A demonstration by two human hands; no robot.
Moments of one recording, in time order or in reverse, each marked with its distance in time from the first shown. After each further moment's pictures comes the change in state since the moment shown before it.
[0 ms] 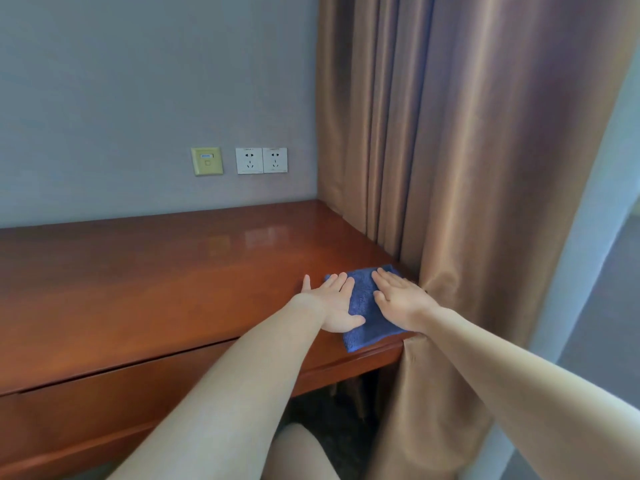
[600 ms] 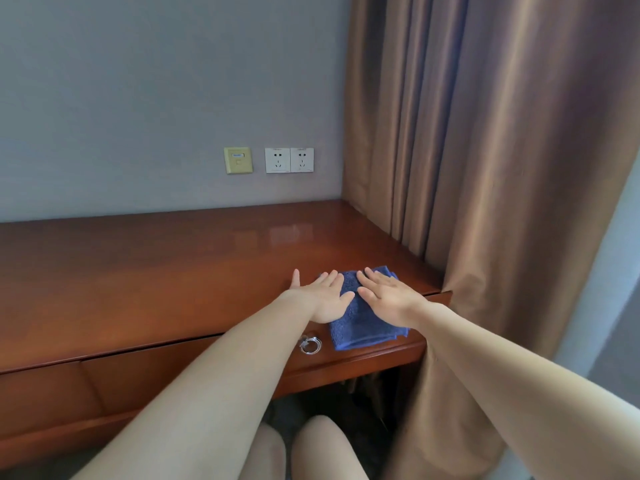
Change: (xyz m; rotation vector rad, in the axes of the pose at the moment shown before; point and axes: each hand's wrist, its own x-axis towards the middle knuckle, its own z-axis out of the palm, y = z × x) left_hand -0.031 -0.041 0.005 -0.077 -0.002 -0.148; right_hand 0.000 -0.054 -0.002 0.042 -0.070 -0.187
